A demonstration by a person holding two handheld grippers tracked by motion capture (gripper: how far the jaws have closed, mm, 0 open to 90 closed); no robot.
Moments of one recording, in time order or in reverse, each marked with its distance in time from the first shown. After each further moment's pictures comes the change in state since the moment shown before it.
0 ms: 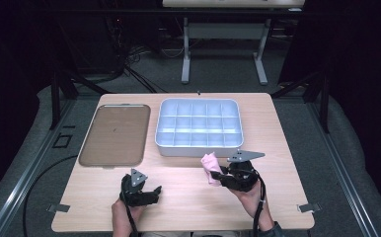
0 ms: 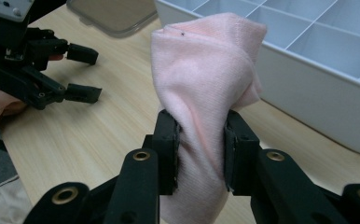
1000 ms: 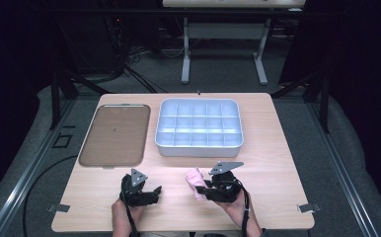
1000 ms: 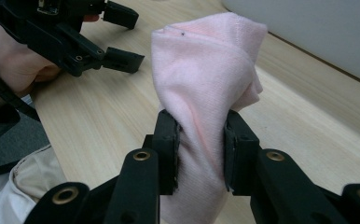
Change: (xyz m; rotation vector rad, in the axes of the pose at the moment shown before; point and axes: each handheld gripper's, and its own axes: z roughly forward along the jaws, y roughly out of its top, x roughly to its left) left arm 0.000 0.000 0.000 0.000 -0.002 0.003; right arm 0.034 -0.015 0.034 0.104 0.107 -0.032
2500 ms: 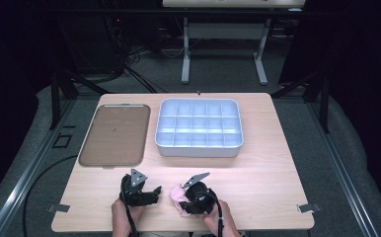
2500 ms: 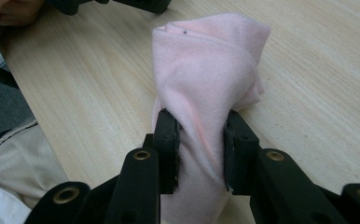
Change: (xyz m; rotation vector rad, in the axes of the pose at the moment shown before) left arm 0.000 0.000 0.000 -0.001 -0.005 0.003; right arm 0.044 -0.007 0.065 0.223 -0.014 -0.026
